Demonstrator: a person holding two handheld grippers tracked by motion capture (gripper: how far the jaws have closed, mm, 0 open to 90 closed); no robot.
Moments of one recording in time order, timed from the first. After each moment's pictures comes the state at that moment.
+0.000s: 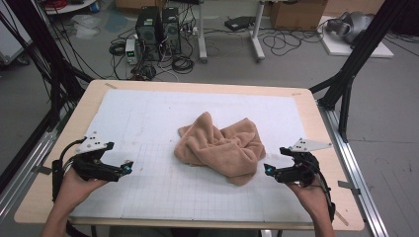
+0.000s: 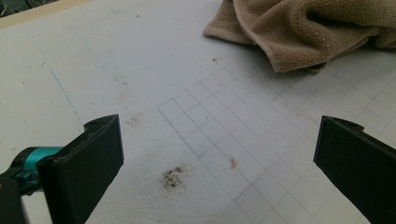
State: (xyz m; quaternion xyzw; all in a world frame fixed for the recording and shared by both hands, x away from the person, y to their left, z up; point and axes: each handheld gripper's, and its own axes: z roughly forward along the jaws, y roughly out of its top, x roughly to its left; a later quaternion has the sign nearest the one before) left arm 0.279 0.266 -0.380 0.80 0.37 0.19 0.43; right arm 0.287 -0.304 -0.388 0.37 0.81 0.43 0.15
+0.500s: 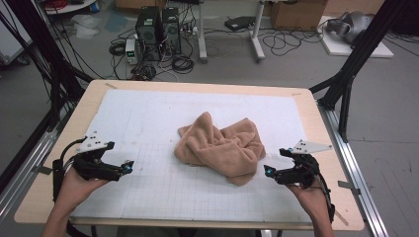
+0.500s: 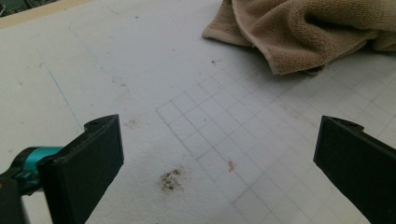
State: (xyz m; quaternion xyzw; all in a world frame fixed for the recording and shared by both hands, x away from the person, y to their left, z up) left arm 0.280 0.265 -0.380 0.80 0.37 0.19 0.43; right arm 0.284 -0.305 -0.392 0.37 0.81 0.44 0.15
